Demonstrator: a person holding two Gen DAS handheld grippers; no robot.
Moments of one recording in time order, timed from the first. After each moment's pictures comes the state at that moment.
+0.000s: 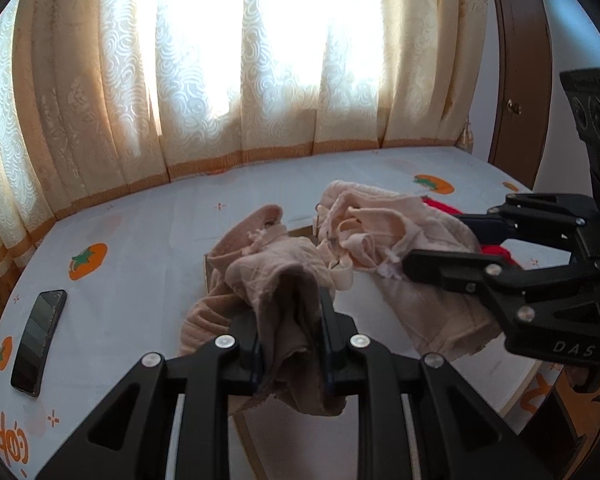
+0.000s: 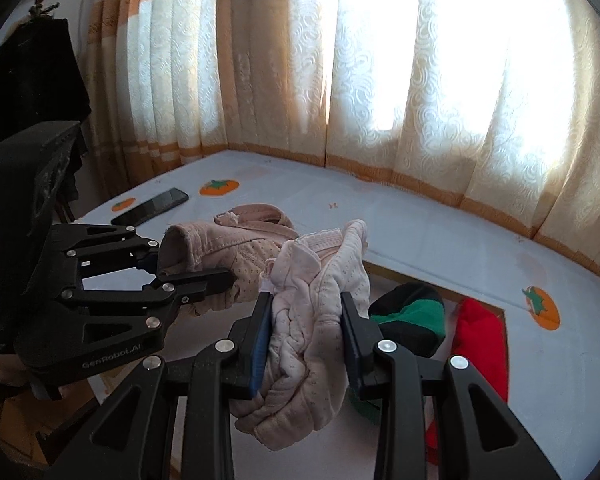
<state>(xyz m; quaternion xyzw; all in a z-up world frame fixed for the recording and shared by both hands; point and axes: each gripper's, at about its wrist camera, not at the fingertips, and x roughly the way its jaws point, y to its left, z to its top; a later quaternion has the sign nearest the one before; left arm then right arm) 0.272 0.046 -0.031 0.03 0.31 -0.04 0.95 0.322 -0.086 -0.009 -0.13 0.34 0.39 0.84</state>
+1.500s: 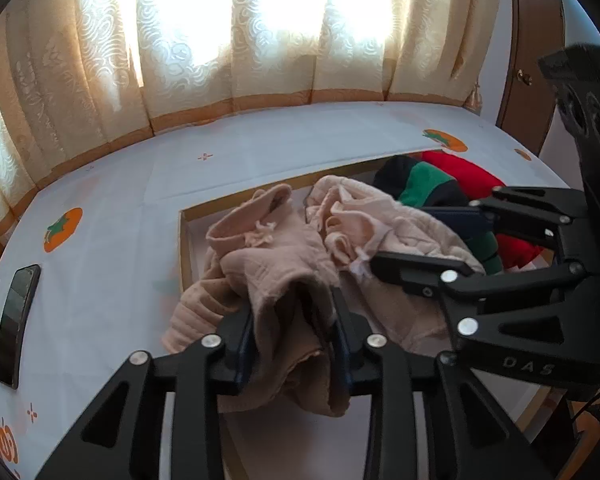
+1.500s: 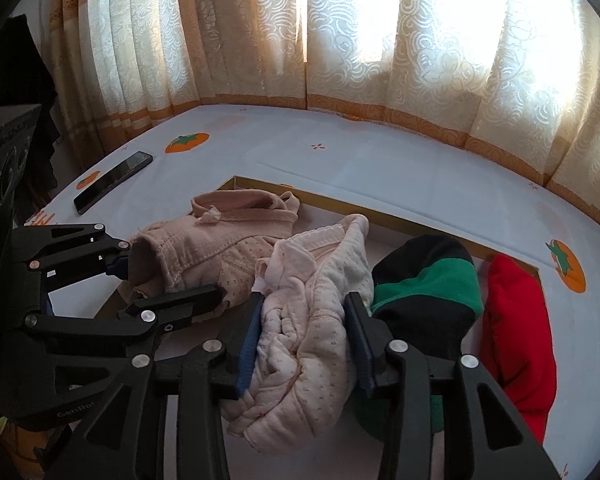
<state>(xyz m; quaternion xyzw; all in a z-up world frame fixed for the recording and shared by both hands) 0.302 0.043 -0.063 0.03 0.39 -0.04 0.92 0.355 -0.067 -0.058 -0.14 0.42 0.35 0.82</state>
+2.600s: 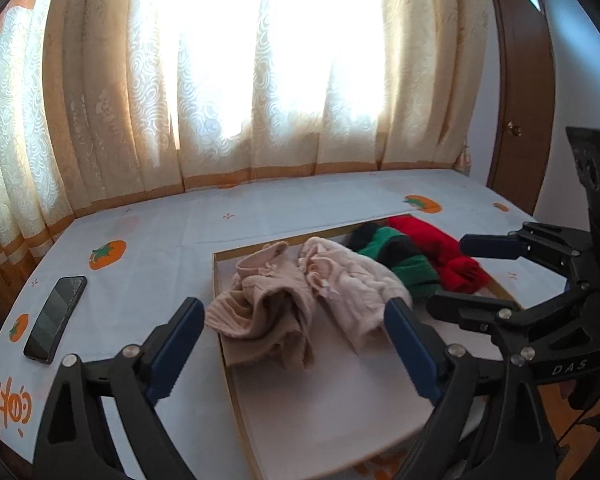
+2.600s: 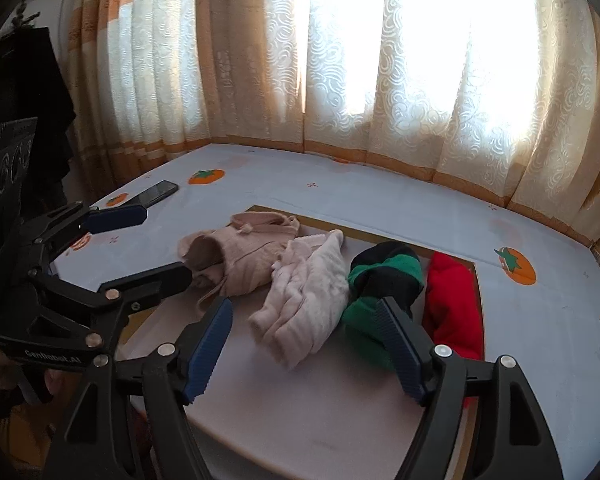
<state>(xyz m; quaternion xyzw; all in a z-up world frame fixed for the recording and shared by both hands) 0.213 0.032 -0.009 0.01 0.27 -0.02 0.96 0.288 -0.126 0.001 -0.12 0.36 0.36 0.85</state>
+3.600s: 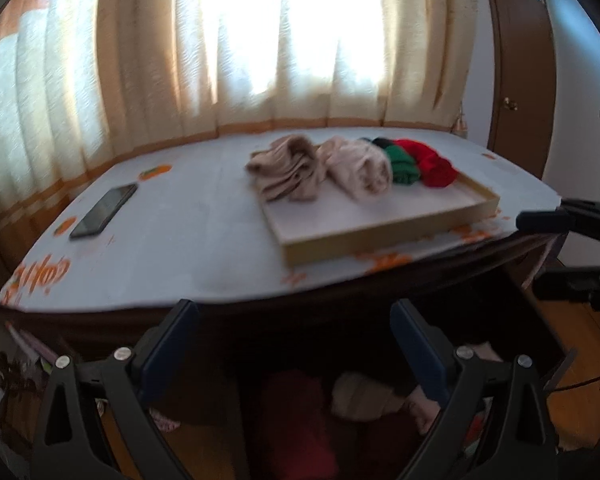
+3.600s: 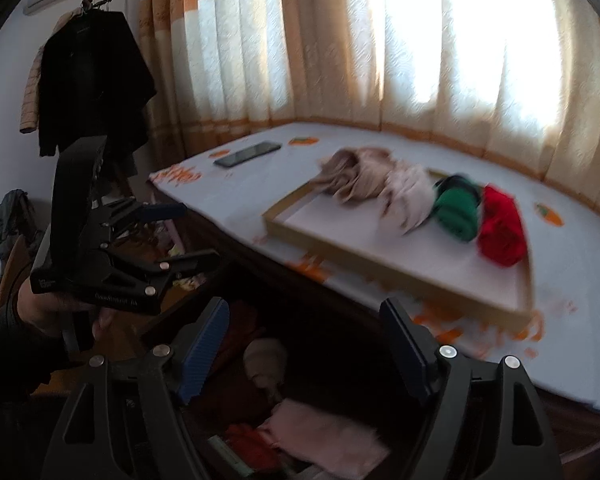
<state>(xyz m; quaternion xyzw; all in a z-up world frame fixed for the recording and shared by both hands) 0.058 0.046 -0.076 0.01 0.30 0.02 0.95 0.125 -0.176 -0.011 -0.11 0.36 0.45 0.81</state>
